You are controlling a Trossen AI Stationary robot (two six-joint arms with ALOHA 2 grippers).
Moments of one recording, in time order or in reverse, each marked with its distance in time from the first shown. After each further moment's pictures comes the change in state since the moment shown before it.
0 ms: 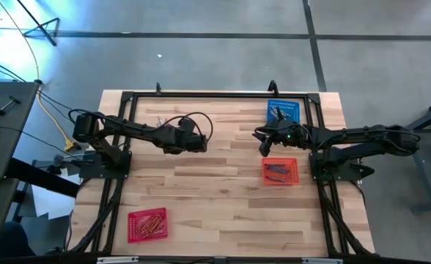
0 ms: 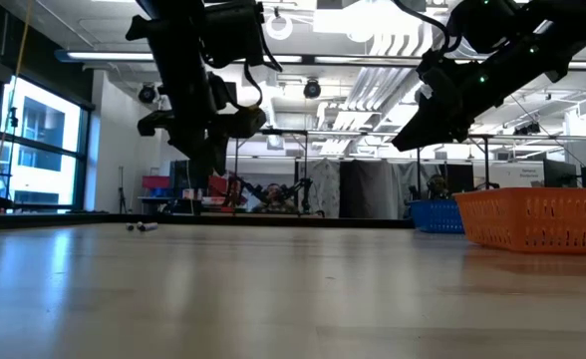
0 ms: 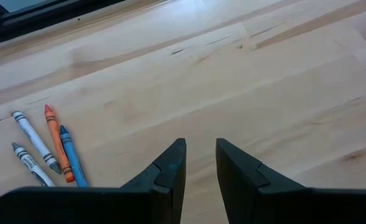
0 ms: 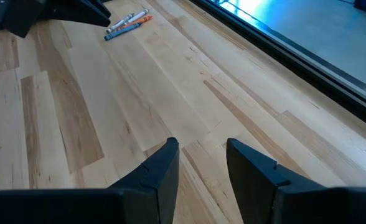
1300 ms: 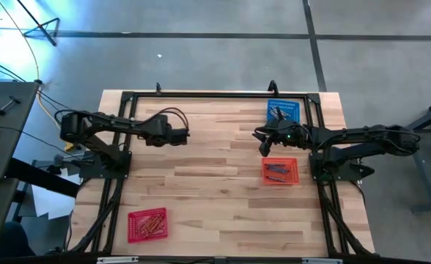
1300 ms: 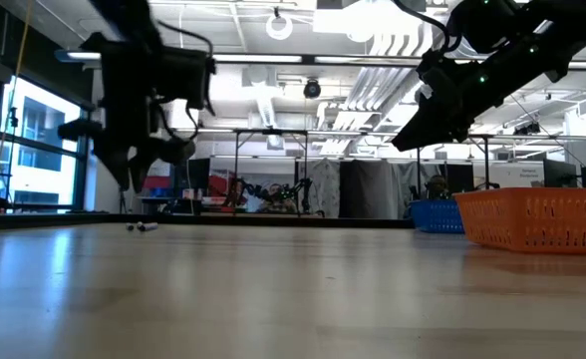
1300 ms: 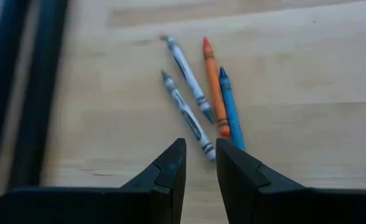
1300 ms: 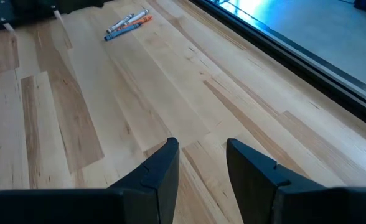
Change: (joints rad) left arm 0.146 -0.160 -0.219 -0.266 0.074 -0.291; right arm 0.000 0.000 0.000 0.000 0.000 0.000
